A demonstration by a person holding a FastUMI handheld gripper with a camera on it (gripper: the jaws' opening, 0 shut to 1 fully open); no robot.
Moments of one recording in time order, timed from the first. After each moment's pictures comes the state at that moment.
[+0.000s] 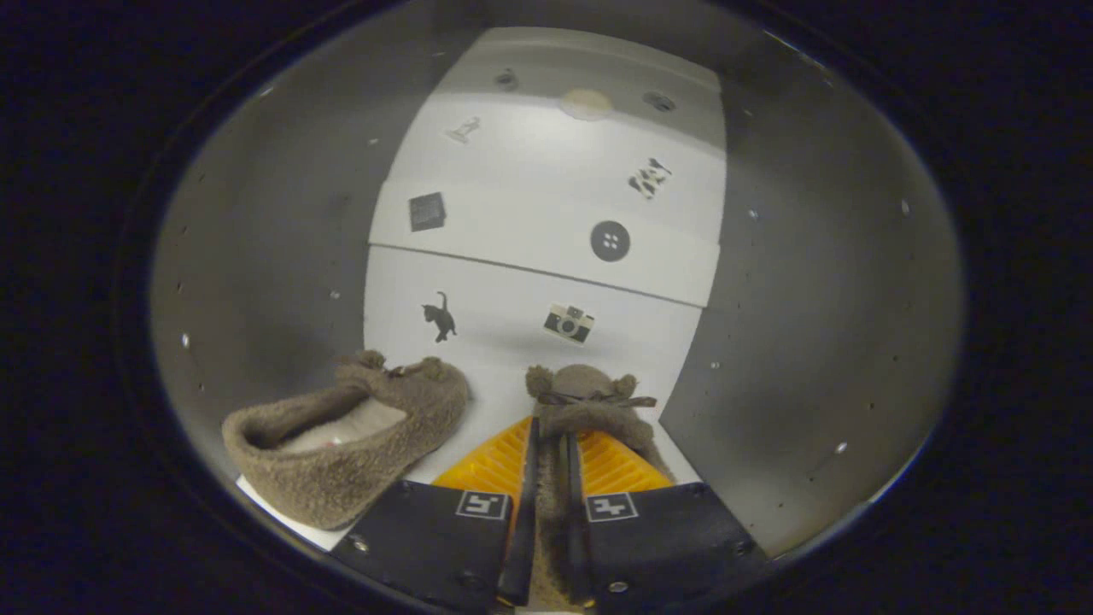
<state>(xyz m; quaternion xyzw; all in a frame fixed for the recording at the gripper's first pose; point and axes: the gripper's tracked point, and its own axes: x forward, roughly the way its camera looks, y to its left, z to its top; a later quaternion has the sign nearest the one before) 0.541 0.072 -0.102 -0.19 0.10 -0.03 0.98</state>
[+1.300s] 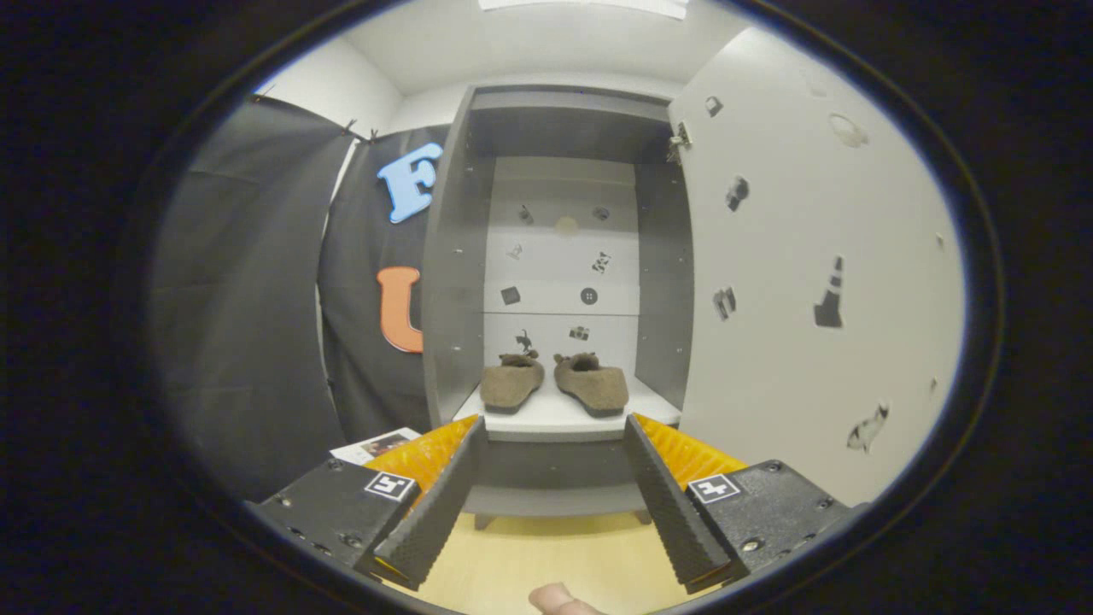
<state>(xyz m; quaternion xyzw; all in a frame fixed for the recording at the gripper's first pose) 0.167 0.126 -0.105 -0.04 0.02 0.01 1.00</state>
